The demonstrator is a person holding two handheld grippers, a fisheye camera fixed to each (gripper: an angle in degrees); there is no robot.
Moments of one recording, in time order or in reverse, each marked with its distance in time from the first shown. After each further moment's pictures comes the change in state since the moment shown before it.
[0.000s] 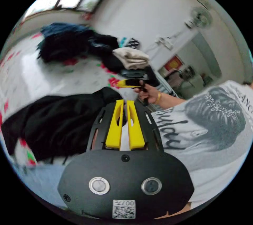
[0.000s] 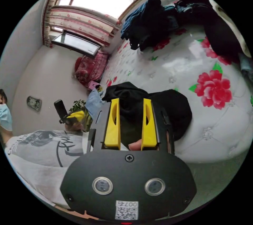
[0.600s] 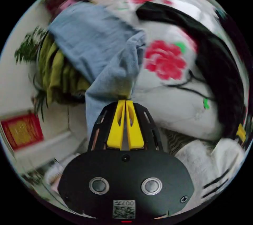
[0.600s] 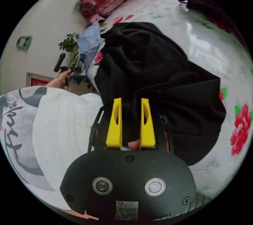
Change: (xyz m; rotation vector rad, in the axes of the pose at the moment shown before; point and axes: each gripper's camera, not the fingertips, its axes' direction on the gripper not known) left arm -0.161 0.219 -0.092 -0.312 -1.019 -1.135; right arm 0.005 0.024 0.145 -0.617 0.173 -0.373
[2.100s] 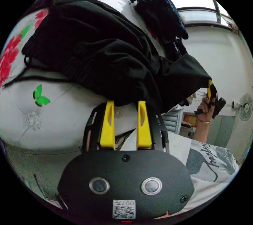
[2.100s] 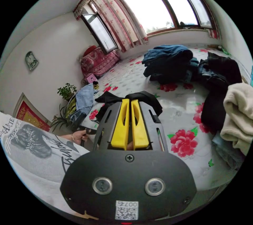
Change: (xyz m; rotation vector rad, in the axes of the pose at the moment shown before) left arm 0.176 0.043 0.034 -0.032 0.966 0.373; right arm -0.062 0.126 -0.169 0.679 0.186 -0.011
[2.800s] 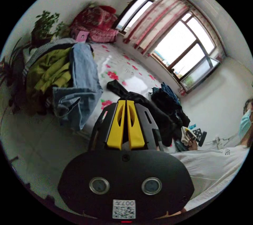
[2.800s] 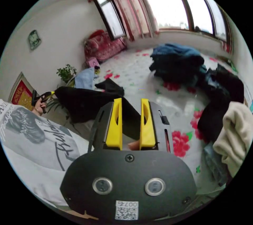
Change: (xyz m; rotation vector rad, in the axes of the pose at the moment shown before) left arm -0.025 0.248 -0.355 0.869 -0.261 -0.153; right arm -0.067 -0.046 0.018 -0.092 0.041 -0.172
